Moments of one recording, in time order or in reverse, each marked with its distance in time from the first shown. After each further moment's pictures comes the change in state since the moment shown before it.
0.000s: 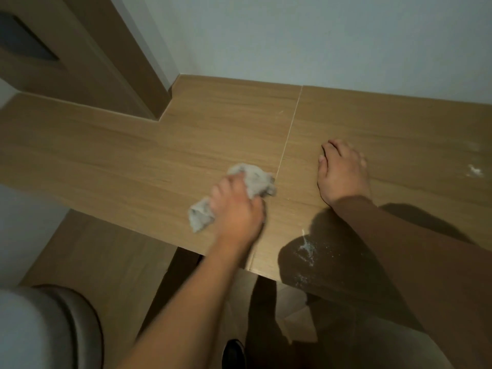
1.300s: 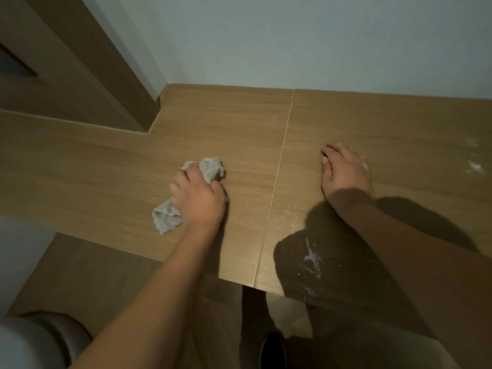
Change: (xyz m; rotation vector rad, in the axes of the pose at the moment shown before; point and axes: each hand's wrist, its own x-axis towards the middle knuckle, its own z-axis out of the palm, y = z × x) left_hand 0.060 -0.034 -0.023 0.016 0.144 -0.205; right_hand 0.002 0.006 -0.002 0.145 0.031 0.071
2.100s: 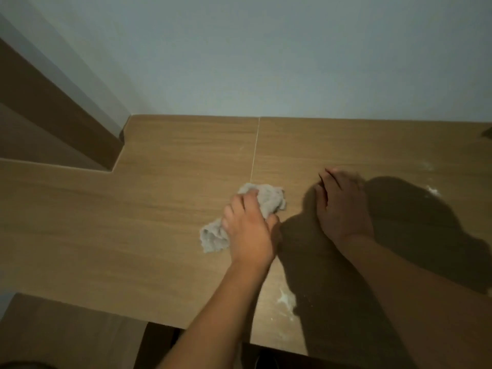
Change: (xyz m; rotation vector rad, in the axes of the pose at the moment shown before) left_hand -0.049 0.109 0.048 -0.105 -0.182 0.302; right_hand 0.007 0.047 -0.013 -0.141 0.126 0.006
